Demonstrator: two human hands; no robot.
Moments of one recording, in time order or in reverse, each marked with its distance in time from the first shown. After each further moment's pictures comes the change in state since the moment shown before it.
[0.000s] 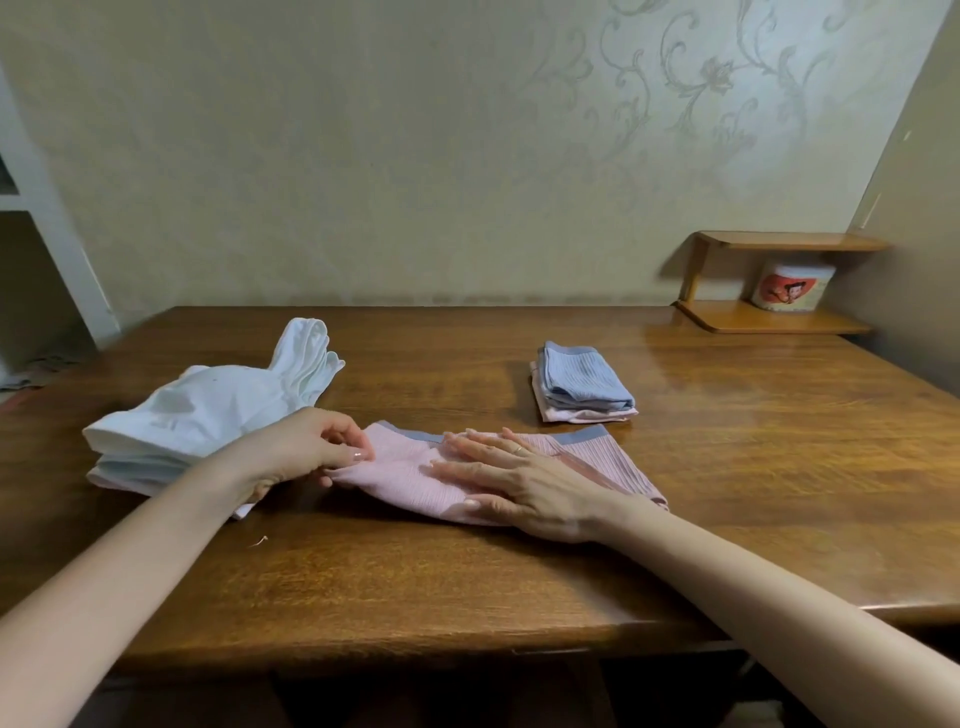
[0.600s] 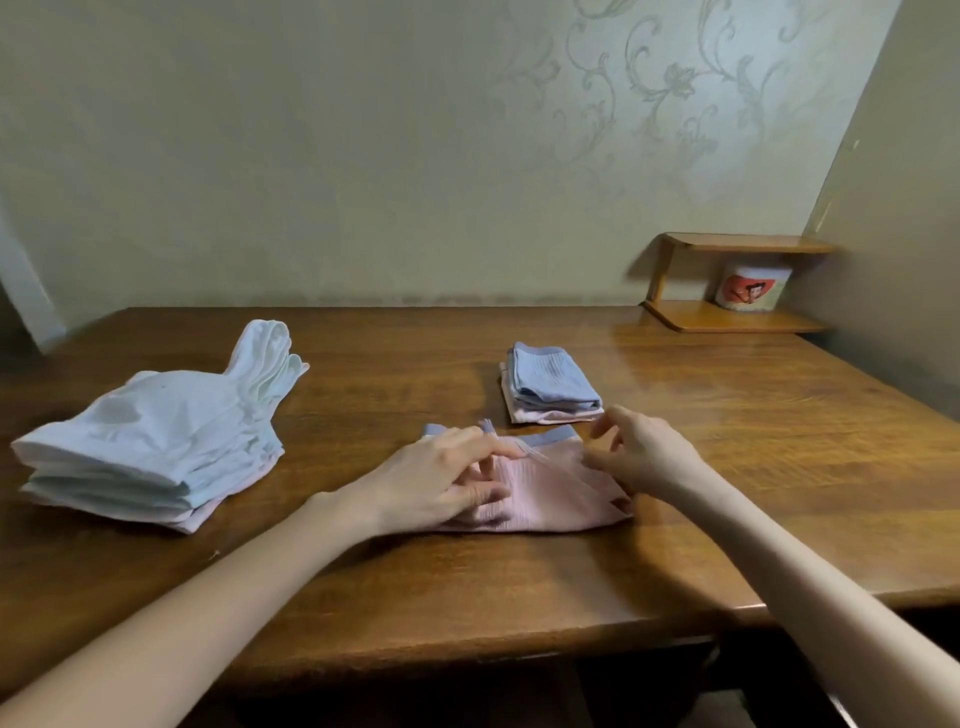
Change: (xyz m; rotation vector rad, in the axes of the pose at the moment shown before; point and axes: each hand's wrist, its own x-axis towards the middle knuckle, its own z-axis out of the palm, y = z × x) left_hand 0.023 0.054 0.098 0.445 -0.045 0.772; right_hand -0.072 0.033 -0.051 0.082 0.284 0.972
